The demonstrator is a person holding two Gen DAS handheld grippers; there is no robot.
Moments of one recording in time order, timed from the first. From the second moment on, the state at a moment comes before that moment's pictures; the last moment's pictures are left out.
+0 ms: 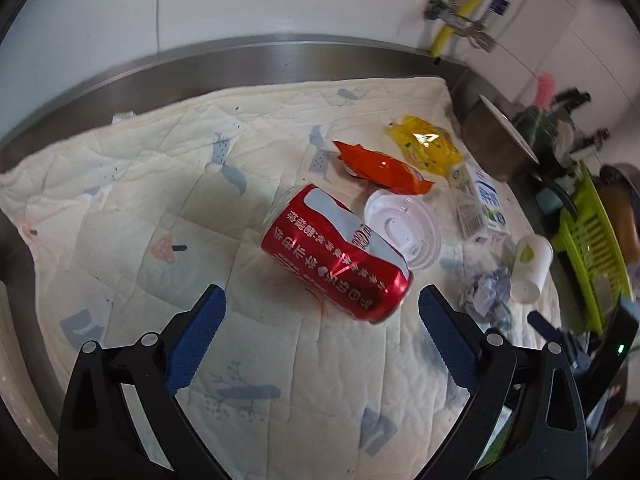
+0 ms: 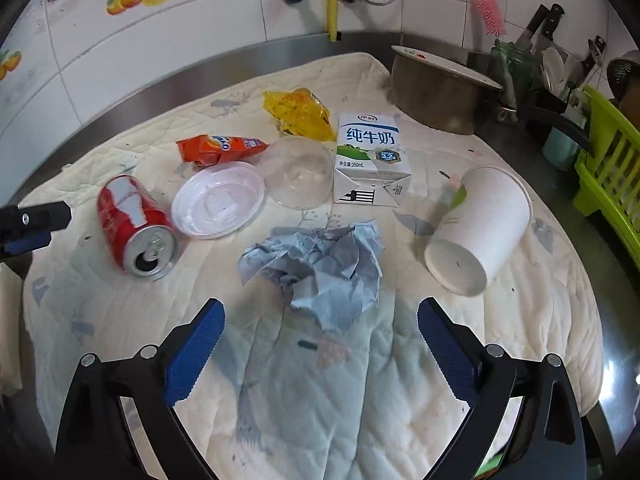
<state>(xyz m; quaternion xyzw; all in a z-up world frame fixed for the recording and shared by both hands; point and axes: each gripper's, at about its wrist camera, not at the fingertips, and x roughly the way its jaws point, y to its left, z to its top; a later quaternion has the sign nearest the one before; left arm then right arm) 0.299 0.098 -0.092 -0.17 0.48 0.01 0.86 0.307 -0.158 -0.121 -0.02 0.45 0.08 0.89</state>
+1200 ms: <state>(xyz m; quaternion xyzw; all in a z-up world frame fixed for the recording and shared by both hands) 0.348 0.105 -0.137 -0.31 0.53 0.02 0.79 0.323 -0.164 -0.138 0.02 0.47 0.08 0.88</state>
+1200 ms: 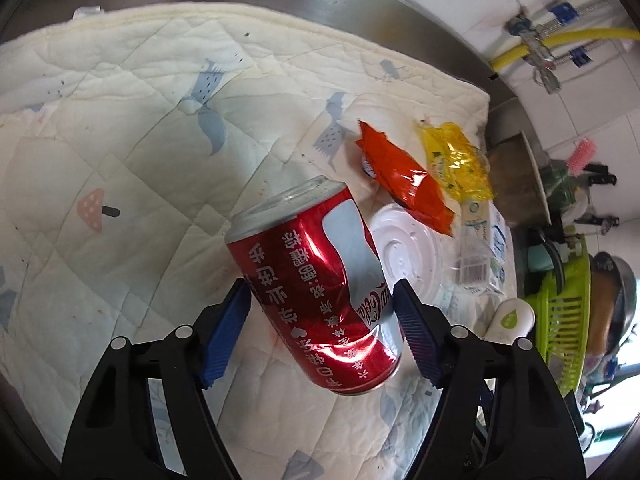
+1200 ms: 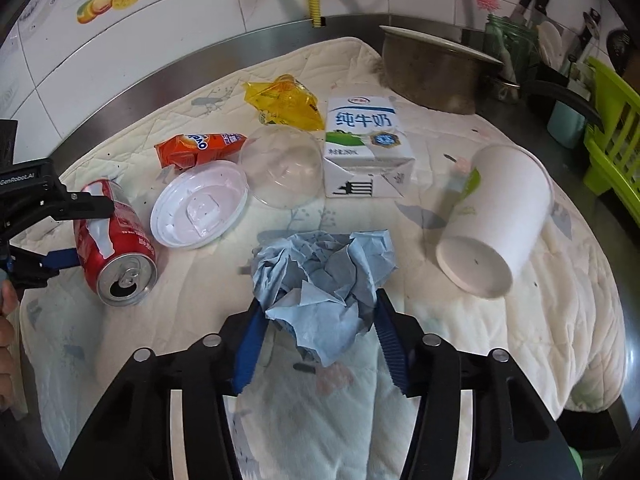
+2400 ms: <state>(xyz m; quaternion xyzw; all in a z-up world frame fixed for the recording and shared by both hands) 0.213 -0.059 -0.100 -0.18 0.55 -0.20 0.79 0.039 -0.332 -0.130 0.10 0.46 -0.09 0.88</state>
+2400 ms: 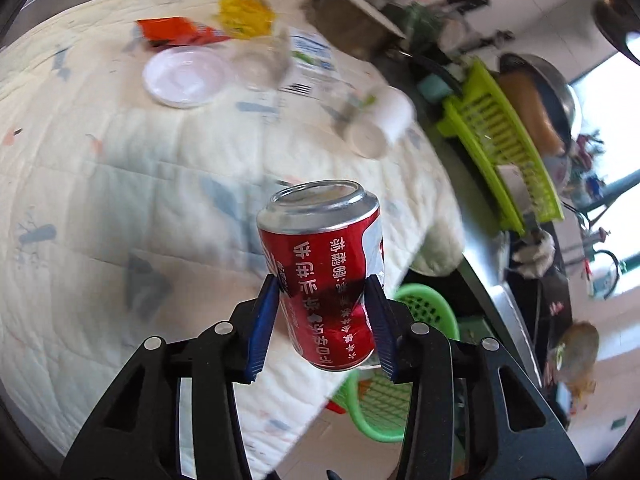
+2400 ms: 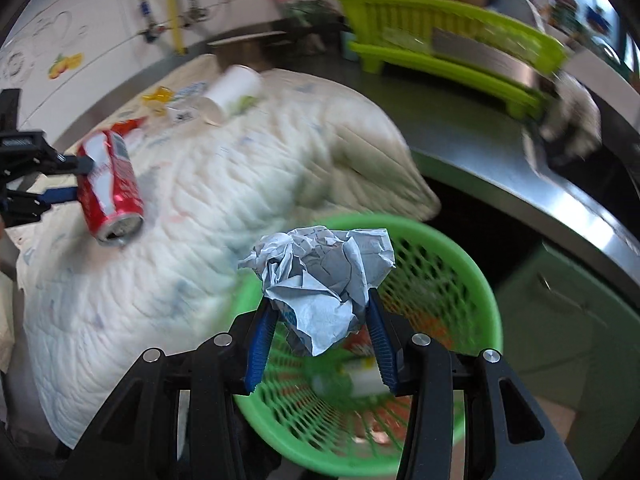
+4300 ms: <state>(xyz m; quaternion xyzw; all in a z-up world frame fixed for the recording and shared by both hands) 0.182 -0.131 -0.108 -0.05 0.56 -0.24 0.79 0.040 -0.334 -0.107 0.12 0.43 -0.08 0.89</state>
